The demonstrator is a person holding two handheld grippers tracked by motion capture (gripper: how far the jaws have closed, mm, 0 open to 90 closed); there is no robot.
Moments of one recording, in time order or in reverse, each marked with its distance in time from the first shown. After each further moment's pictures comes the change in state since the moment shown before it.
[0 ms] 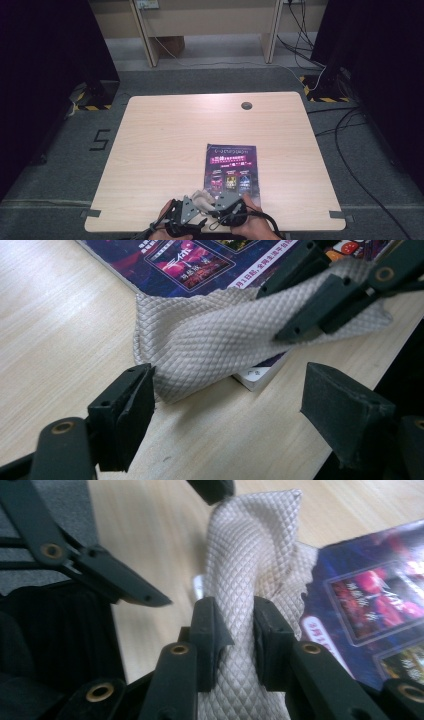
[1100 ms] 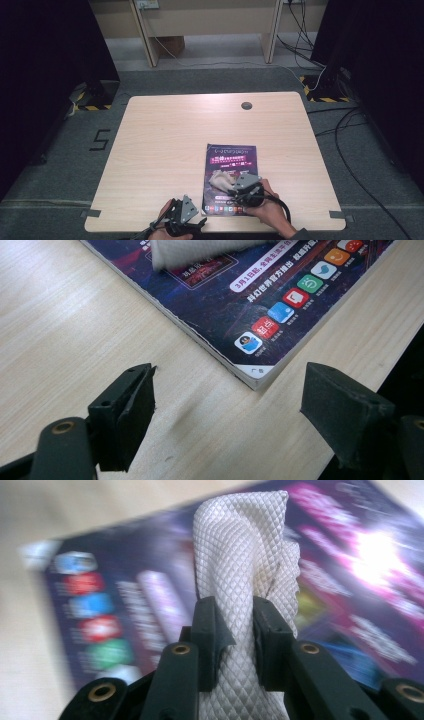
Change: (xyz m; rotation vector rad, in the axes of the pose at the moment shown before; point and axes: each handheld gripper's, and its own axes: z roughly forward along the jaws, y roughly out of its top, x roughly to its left) left arm 0.001 0.000 0.001 0.007 -0.002 0.000; right arm -0.059 -0.023 -0.018 0.018 -0.177 0.111
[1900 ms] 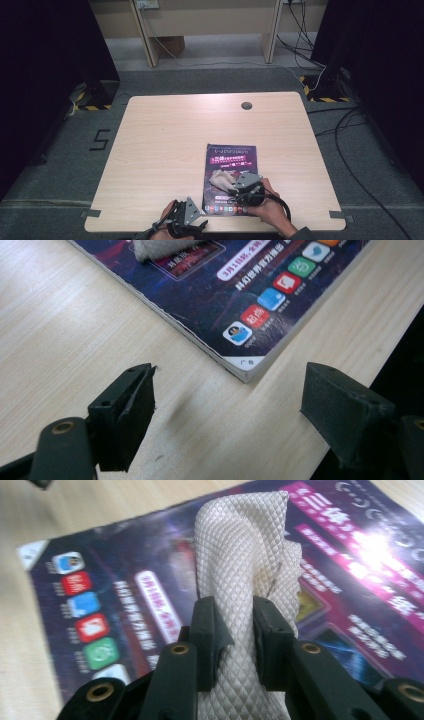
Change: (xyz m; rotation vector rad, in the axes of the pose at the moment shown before) left arm -0.006 -0.001 0.005 0.039 -0.001 0.059; right arm -0.003 -0.001 0.001 -0.008 0.015 0.000
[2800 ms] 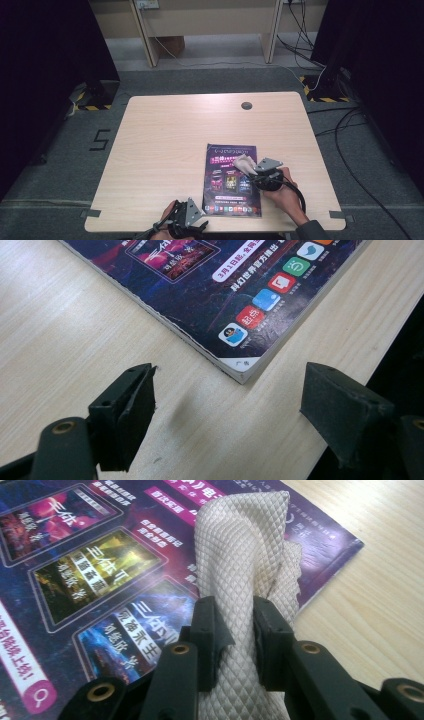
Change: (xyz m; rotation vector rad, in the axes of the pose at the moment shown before) left arm -0.001 0.001 -0.001 -0.010 -0.003 0.012; right arm -0.060 -0.021 -0.015 0.039 -0.172 0.132
